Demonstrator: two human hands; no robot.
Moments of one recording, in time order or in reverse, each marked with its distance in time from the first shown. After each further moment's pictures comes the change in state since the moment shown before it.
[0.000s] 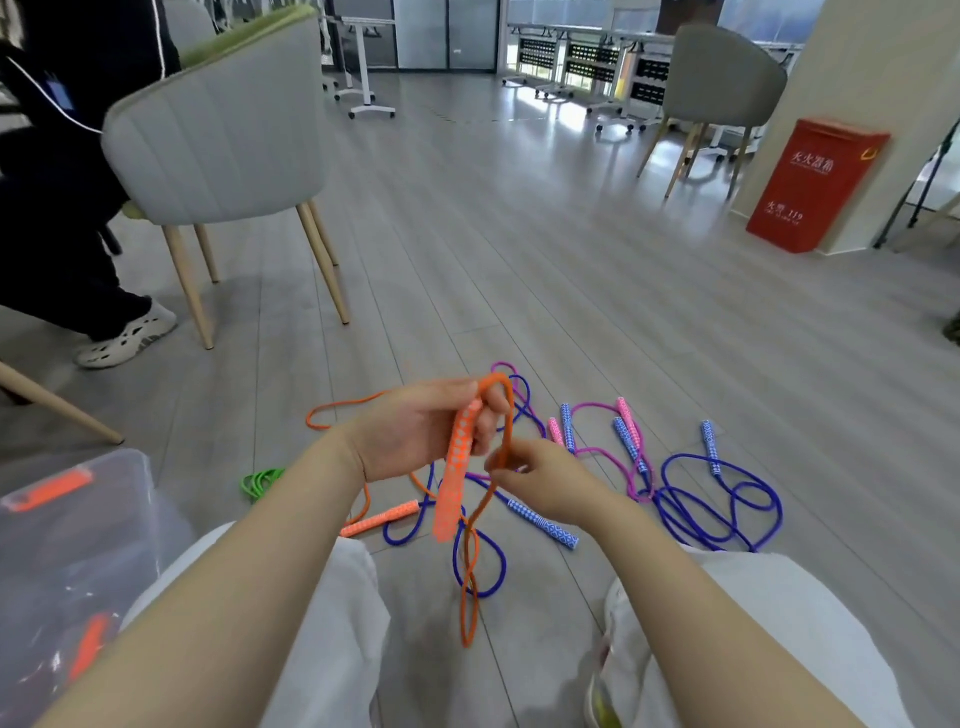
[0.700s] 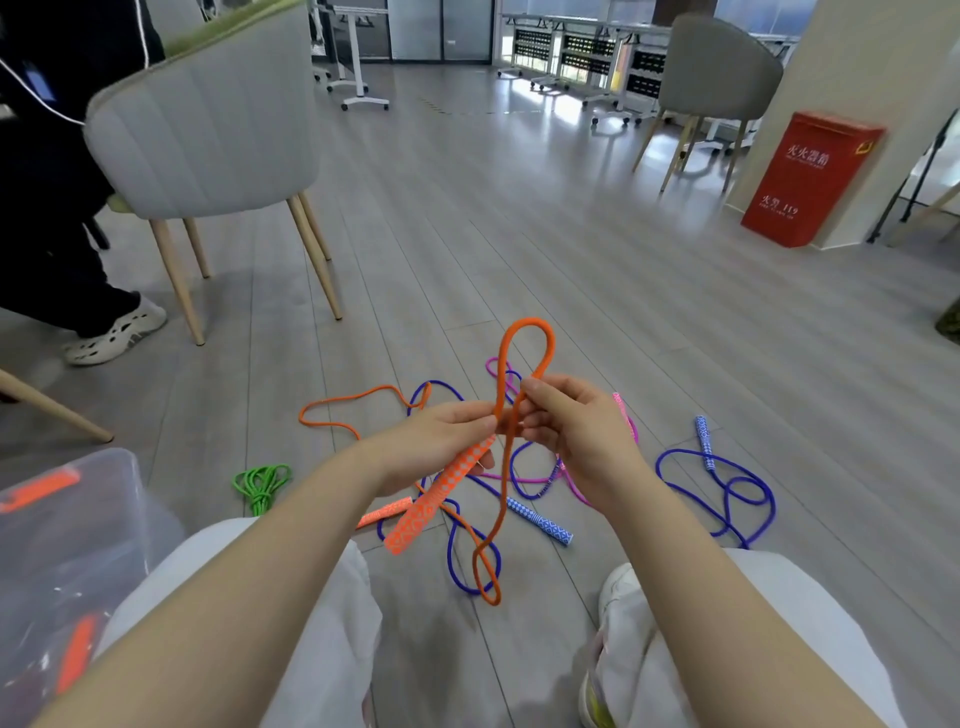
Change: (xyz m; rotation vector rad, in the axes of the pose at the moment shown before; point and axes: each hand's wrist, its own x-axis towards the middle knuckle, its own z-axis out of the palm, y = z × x) left_hand 0.016 -0.024 0.008 0.599 0.287 -0.138; right_hand -0.013 -0.022 -0.039 1.011 0.273 -0.019
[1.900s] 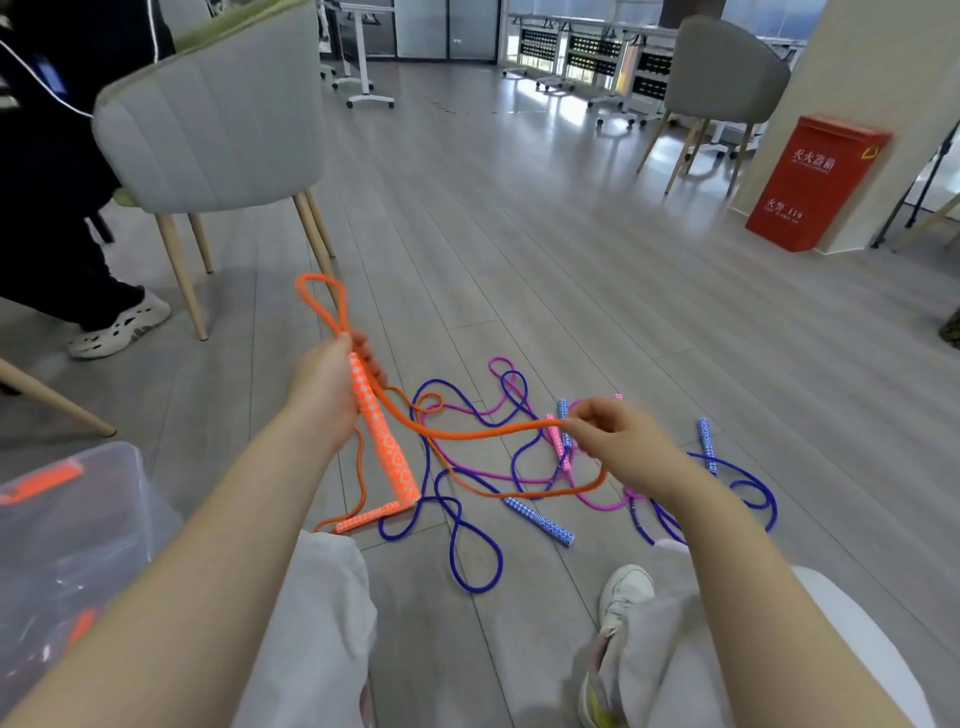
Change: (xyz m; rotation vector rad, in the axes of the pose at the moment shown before) left_hand 0.007 -0.008 -0.077 -0.871 0.829 0.075; right_hand 0.003 -0.002 -0.049 -0.841 -0.080 -0.027
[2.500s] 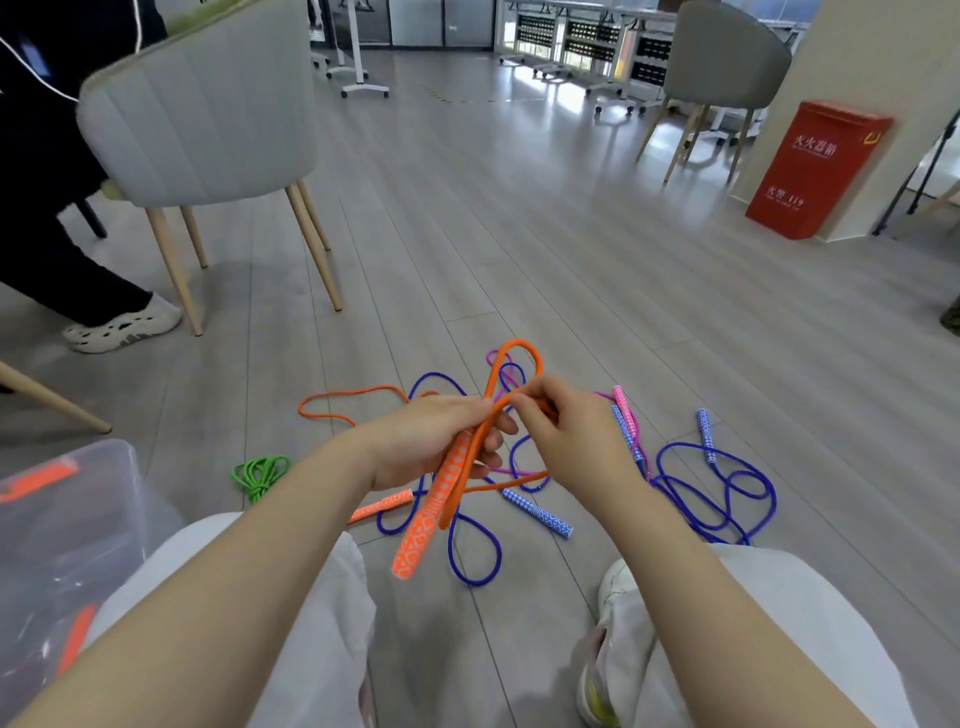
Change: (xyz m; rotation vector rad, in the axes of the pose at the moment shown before) left_hand -0.056 -0.040 0.031 0.662 -0.762 -0.358; right_hand -0.005 -0.027 0.043 -0.070 0.283 -0.290
